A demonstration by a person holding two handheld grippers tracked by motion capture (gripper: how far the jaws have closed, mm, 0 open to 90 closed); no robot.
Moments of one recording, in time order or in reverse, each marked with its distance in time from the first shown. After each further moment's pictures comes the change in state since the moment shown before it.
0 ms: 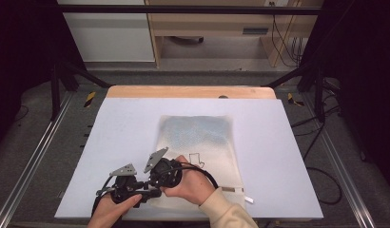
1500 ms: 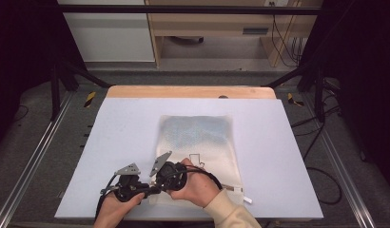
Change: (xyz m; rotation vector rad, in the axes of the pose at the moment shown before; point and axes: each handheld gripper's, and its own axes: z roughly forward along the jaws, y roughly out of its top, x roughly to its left) left arm 0.005 0.000 0.010 0.027 0.024 0.007; right arm 0.000 -0.017 0.001 0.075 -0.016 -0.003
